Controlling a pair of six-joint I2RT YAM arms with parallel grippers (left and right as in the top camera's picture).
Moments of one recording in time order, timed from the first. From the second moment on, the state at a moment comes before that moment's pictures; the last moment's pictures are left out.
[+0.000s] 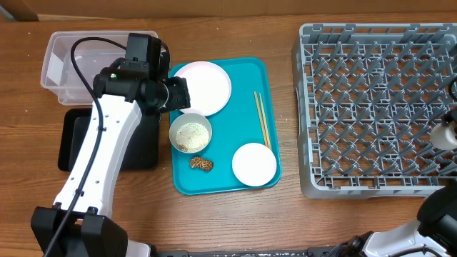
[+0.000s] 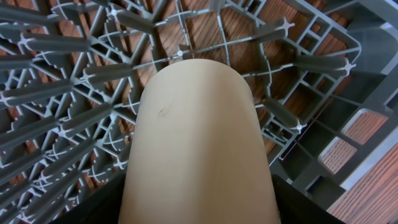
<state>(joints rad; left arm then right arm) -0.16 1.63 1.50 -1.03 0.14 -0.33 -0.70 1.79 1.67 -1.29 0.02 0.35</state>
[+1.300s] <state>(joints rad) -0.16 1.62 1.50 -1.04 0.14 -0.33 -0.15 1.58 1.55 -1.22 -0.40 0.09</state>
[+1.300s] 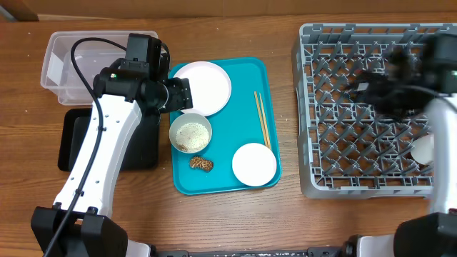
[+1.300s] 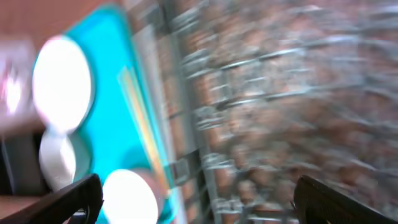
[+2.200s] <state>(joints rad) -0.16 1.63 1.50 -1.04 0.13 -0.33 0.44 1.58 1.00 -0.88 -0.27 0.21</state>
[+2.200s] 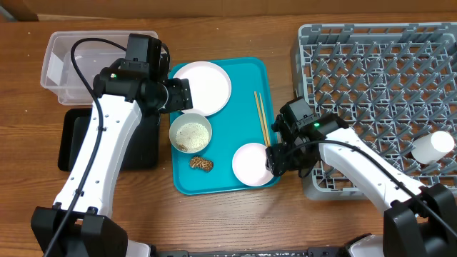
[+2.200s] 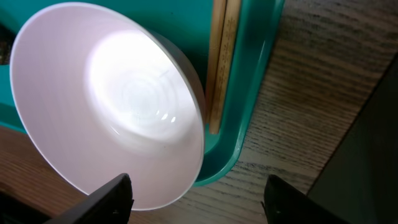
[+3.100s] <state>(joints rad) -0.16 1.63 1.50 -1.04 0.13 -0.33 0.52 1.67 1.01 -0.86 -0.25 0.31</state>
